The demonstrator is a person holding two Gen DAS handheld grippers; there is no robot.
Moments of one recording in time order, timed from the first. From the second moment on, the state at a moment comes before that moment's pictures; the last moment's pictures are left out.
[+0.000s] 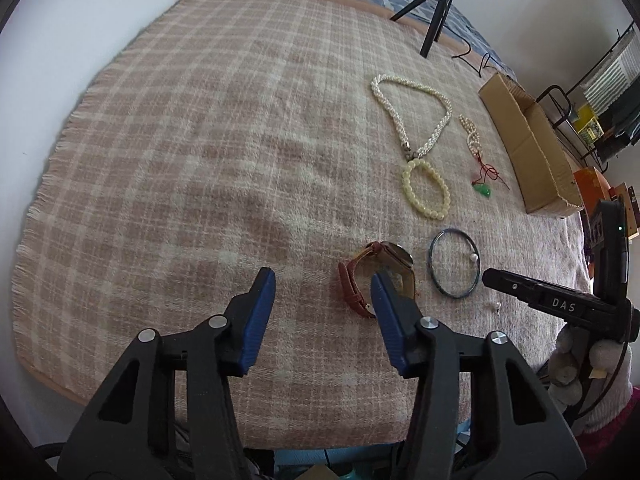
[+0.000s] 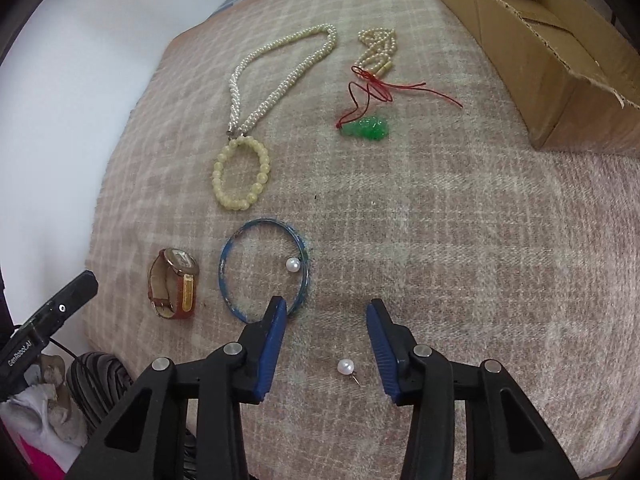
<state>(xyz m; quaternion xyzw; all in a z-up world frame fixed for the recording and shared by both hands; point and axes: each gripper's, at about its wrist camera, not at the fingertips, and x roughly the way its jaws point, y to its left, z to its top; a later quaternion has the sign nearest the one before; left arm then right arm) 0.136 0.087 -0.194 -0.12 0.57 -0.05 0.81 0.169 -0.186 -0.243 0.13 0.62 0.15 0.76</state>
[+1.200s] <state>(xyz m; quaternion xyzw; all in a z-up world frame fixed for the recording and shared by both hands) 0.158 0.057 -0.247 -0.05 0.59 -0.05 0.80 0.191 -0.095 -0.250 -0.06 0.61 0.11 0.78</state>
